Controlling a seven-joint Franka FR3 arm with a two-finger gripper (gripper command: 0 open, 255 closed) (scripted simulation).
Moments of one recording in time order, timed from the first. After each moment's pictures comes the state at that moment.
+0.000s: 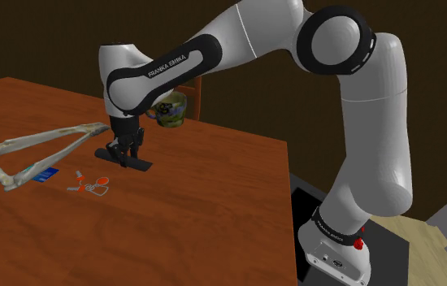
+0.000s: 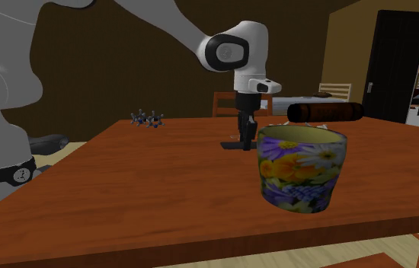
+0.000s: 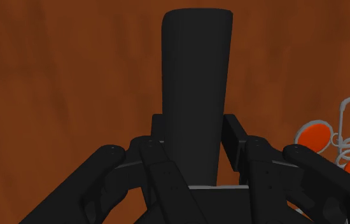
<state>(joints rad) 0.24 0.50 0.28 -1.69 -0.07 2.17 0.10</state>
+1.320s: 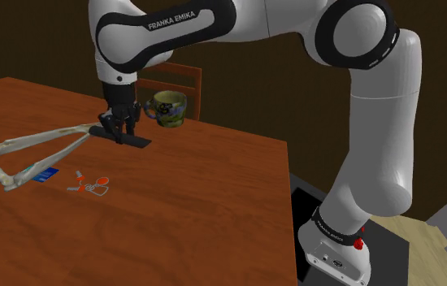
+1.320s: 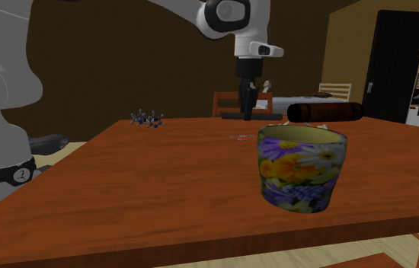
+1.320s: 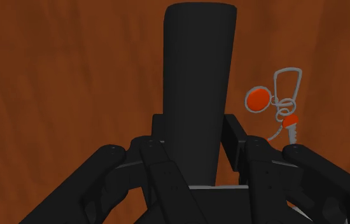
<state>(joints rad) 0.23 0.41 0.30 -1.58 -0.04 1.97 0.10</state>
